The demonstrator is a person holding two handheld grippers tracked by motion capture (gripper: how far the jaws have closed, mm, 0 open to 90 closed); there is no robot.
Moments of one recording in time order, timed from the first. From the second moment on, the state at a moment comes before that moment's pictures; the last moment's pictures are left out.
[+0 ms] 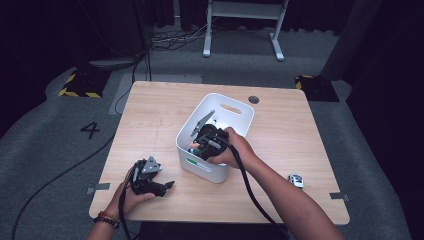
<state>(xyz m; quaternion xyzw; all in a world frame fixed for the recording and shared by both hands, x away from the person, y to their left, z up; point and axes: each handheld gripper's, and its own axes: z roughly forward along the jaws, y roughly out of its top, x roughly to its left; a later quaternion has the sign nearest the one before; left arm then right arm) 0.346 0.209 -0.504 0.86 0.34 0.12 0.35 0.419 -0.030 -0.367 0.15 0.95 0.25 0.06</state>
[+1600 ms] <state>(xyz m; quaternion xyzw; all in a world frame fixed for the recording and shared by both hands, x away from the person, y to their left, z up) 0.345 0.208 -0.504 0.86 0.35 0.12 0.35 0.340 -0.315 -0.454 0.42 0.82 0.32 0.22</state>
